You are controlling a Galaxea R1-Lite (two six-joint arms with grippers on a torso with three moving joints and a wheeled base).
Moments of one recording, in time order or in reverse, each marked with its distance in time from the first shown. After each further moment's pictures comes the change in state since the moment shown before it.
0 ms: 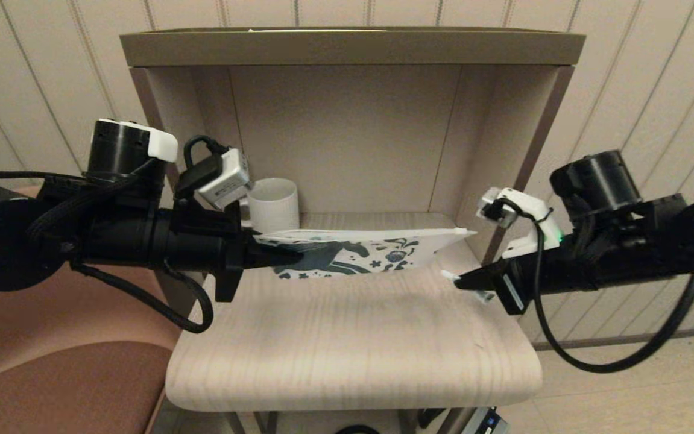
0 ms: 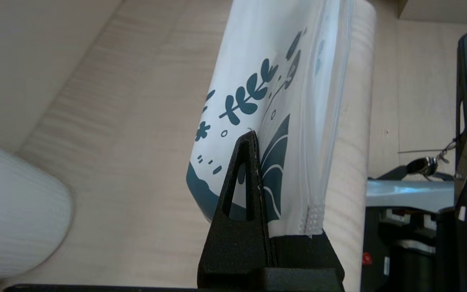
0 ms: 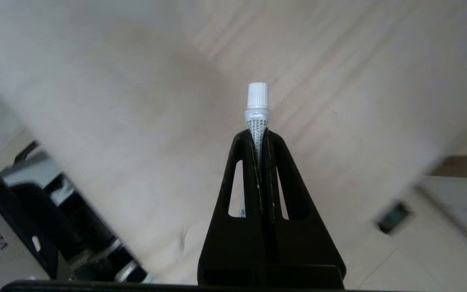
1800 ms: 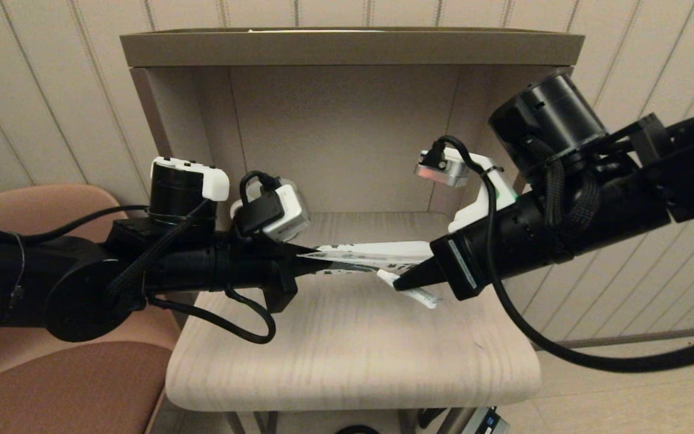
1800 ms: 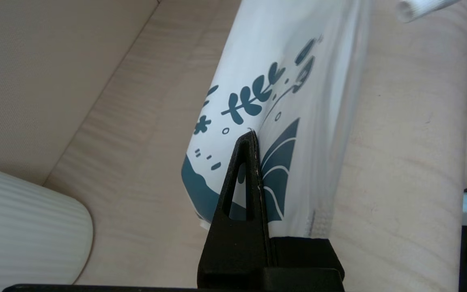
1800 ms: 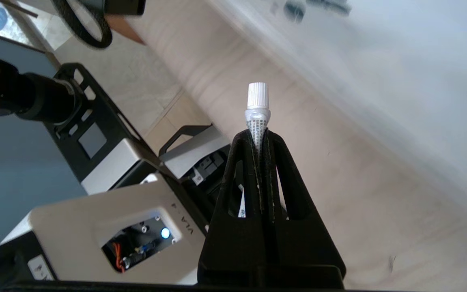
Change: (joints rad) left arm -0.125 0.091 0.127 -0.352 0.259 -0.002; right arm 0.325 0.060 -0.435 0.417 0.005 0.406
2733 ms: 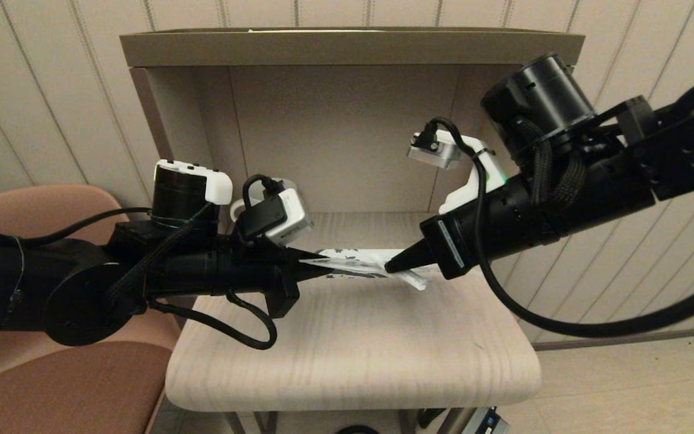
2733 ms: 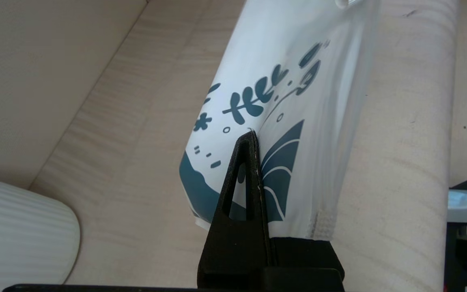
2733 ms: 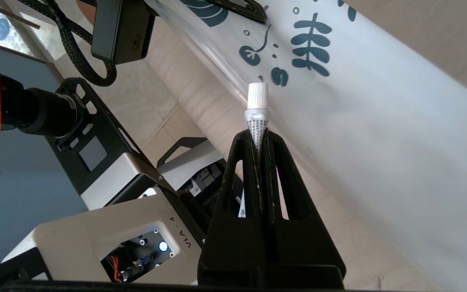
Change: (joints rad) left arm -0.014 -0.003 0.007 0.008 -0.005 -0.003; right arm -0.001 0.037 -0.090 0.021 -0.002 -0.001
